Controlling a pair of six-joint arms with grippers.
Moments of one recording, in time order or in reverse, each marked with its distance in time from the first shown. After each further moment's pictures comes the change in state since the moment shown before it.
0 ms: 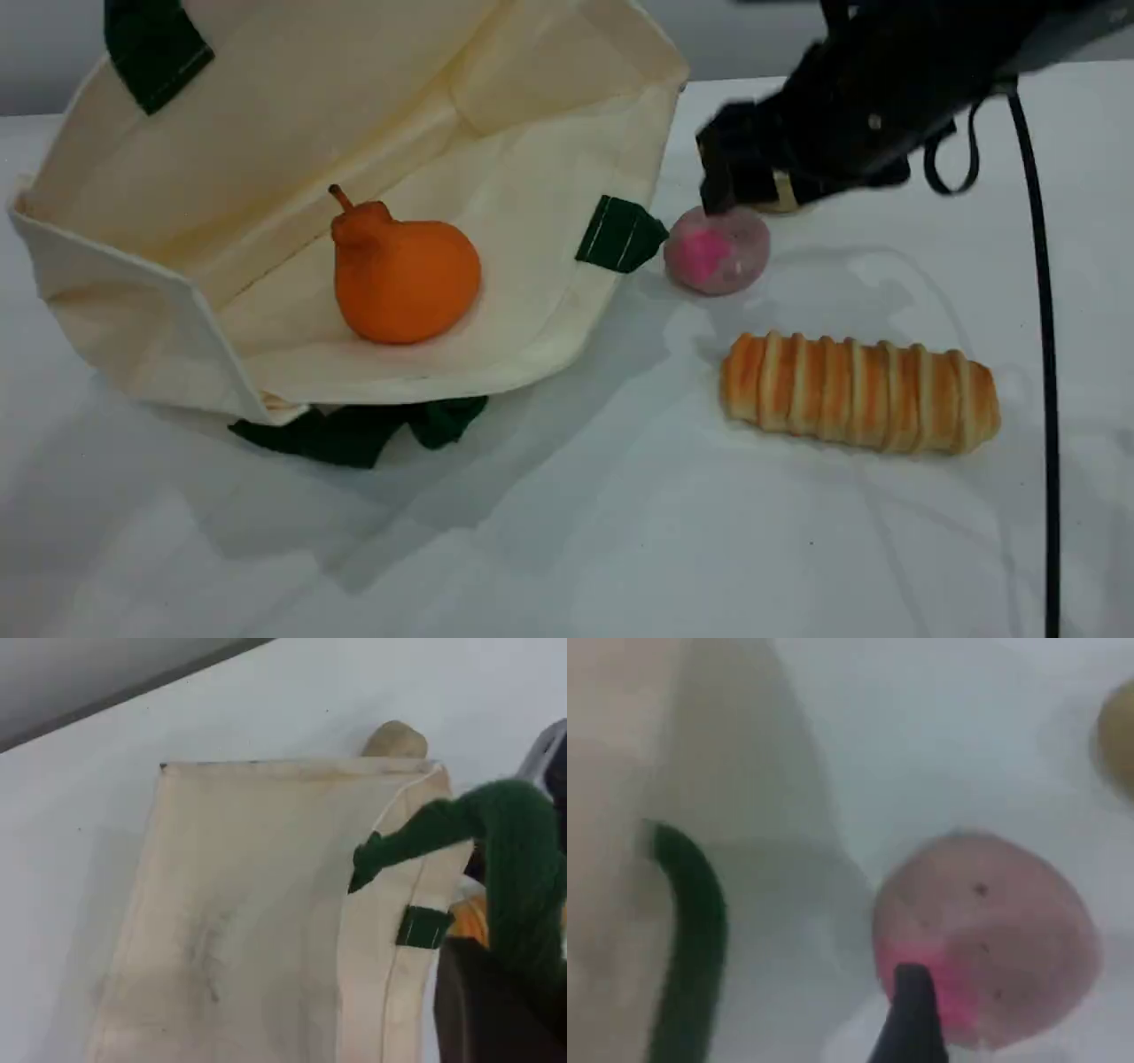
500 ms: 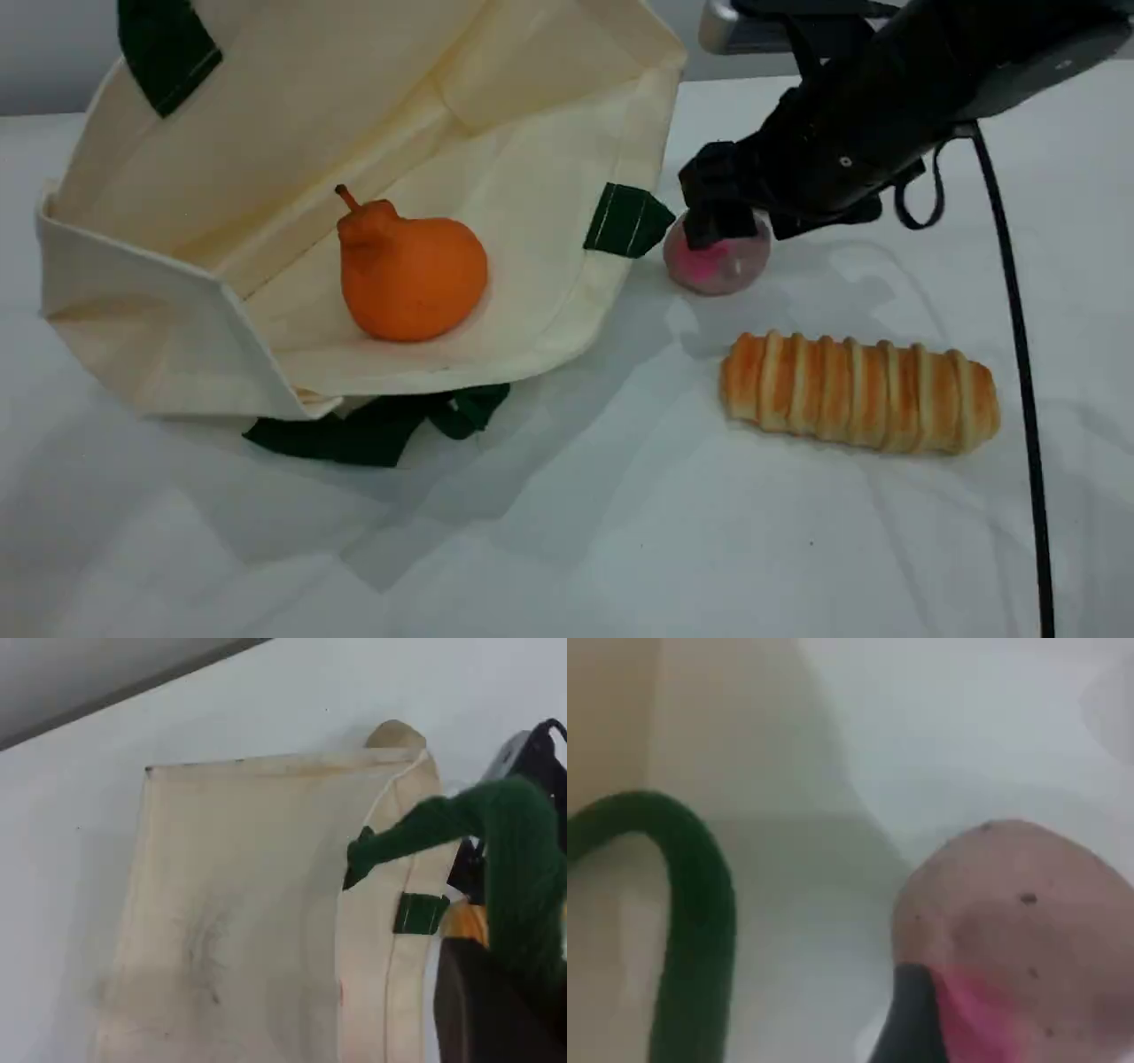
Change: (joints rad) left arm 0.000 0.000 0.000 -0.003 0.000 0.000; right arm 0.000 0.088 -0.066 0.002 0.033 0.000
